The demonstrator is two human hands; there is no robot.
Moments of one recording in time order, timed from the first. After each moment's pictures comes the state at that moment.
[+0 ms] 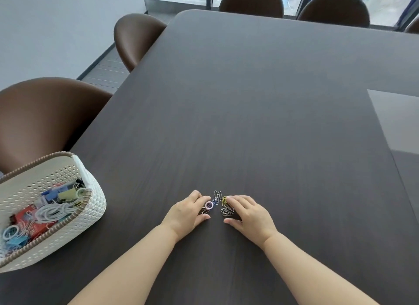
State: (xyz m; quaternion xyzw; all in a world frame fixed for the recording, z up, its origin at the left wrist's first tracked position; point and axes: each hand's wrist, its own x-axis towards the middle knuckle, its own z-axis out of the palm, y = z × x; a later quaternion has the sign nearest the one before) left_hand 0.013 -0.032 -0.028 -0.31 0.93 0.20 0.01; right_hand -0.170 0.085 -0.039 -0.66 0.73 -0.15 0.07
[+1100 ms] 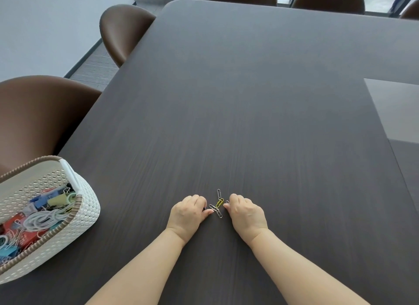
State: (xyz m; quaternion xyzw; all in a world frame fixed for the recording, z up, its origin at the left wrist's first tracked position) left_hand -0.001 -0.030 -0.067 -0.27 0.93 0.00 -0.23; right_hand -0.148 0.070 -0.047 -0.56 0.82 -0.11 -0.06
